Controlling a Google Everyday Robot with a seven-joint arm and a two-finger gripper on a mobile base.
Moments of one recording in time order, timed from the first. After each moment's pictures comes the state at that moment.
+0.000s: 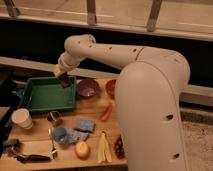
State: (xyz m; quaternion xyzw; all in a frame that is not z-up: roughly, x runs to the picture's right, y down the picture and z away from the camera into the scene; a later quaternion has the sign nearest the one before) arm -0.221 -0.102 0.771 -0.29 -0.16 0.51 0.79
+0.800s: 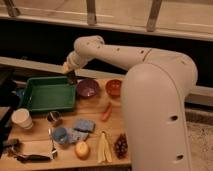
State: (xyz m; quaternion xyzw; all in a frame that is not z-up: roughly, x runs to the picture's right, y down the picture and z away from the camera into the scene) arm -0.170 -0.128 0.798 -0.26 -0.16 0.56 0.77
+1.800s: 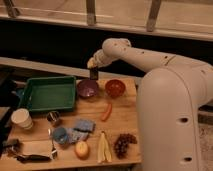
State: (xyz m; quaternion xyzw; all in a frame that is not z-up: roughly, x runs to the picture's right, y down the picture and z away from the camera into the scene) arm -0.045 -0.146 0.845 -0.21 -0.13 0.67 0.70
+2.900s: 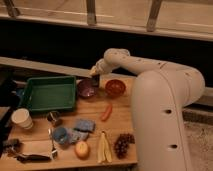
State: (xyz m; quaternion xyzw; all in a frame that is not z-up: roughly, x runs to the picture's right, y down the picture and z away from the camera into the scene) arm -0.040 -0.102 0.909 -0.24 -0.10 0.69 0.67
